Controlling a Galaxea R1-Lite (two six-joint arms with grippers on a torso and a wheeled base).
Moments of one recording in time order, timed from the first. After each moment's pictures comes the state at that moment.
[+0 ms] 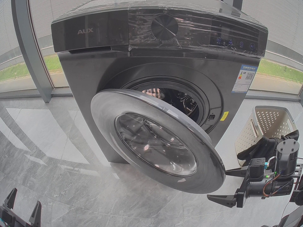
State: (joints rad) left arm 0.00 0.02 -0.02 0.00 -0.01 -0.01; right arm 0.59 1.42 -0.22 -0.71 0.25 -0.01
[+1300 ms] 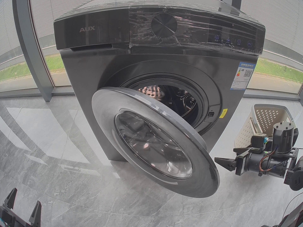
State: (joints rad) left arm 0.00 0.02 -0.02 0.00 -0.01 -0.01; right arm 0.39 1.55 -0.35 -0.77 0.13 0.15
